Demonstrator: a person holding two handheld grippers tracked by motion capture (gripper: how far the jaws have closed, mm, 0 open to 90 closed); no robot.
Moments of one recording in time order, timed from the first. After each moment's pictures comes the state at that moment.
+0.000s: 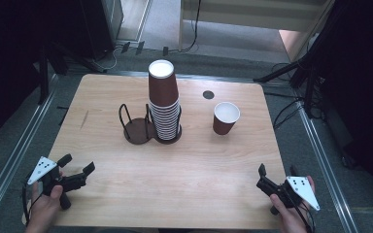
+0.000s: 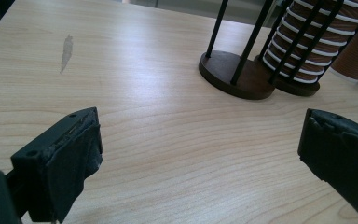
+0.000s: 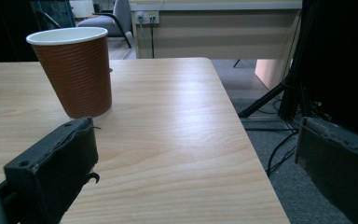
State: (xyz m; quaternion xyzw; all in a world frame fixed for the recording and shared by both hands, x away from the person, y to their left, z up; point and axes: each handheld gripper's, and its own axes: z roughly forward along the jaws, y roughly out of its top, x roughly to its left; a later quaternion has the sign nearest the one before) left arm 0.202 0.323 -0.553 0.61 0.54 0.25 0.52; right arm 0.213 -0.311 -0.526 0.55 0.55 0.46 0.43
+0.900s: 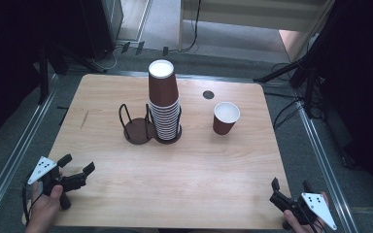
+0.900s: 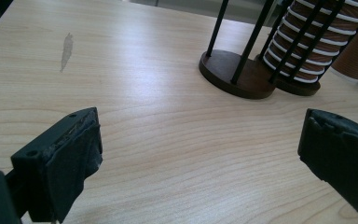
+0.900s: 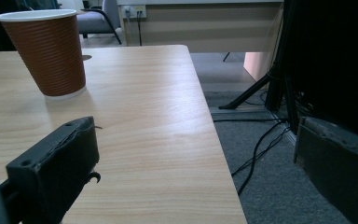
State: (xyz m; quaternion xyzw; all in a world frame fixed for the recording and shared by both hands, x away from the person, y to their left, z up) left arm 0.203 0.323 -0.553 0.61 0.54 0.25 0.52; right arm 0.179 -0.347 -0.541 0.56 0.54 0.45 0.43
